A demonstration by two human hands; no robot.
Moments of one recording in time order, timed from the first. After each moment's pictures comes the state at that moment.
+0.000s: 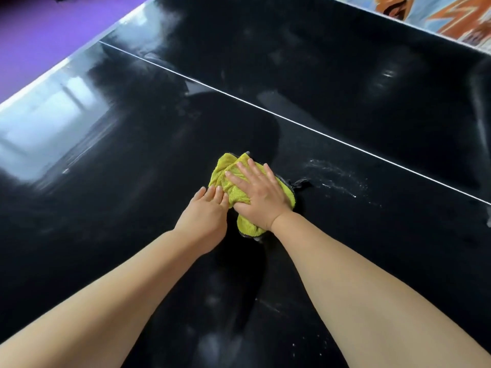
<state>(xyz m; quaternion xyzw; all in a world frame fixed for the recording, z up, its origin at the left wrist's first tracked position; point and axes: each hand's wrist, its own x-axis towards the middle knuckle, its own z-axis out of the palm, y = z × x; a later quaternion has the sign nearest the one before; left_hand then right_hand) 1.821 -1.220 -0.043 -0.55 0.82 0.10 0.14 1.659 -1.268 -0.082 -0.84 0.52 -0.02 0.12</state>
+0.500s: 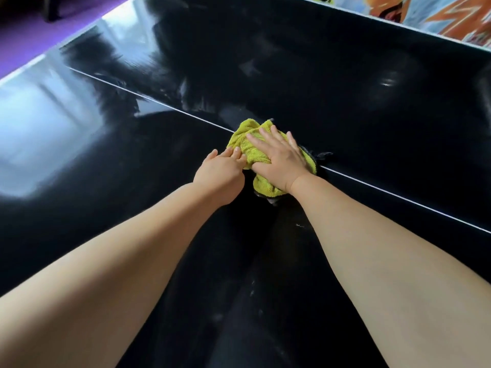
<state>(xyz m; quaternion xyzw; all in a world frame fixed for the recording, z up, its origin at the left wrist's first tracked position) 1.697 -1.401 -0.061 -0.57 0.81 0.13 0.06 1.536 -1.436 -0.085 -0.79 0.58 -0.07 0.16</state>
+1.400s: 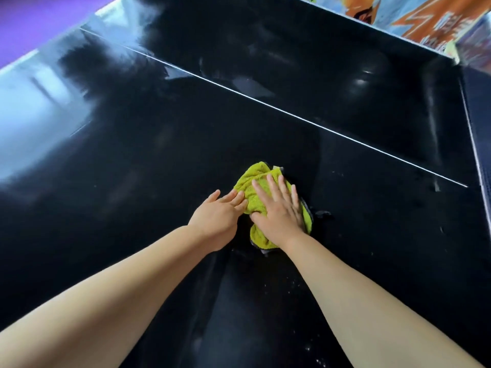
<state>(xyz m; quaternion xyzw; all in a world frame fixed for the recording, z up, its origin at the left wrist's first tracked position) 1.766 -1.141 -0.045 -0.48 0.85 0.19 0.09 1.594 -1.138 -0.068 -0.73 0.66 0.02 0.15</state>
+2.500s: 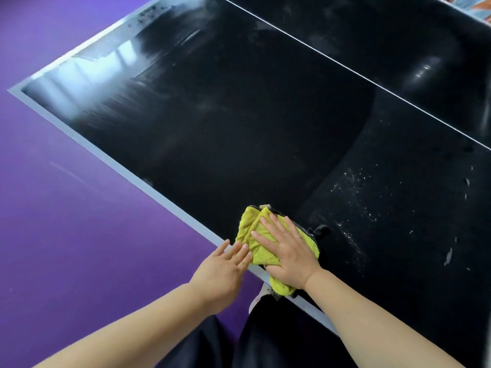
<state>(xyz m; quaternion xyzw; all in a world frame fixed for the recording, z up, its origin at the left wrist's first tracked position) 1.876 -0.767 -0.026 -0.48 0.83 0.27 0.12 1.663 -0.826 -0.069 -0.91 0.38 -0.01 0.17</state>
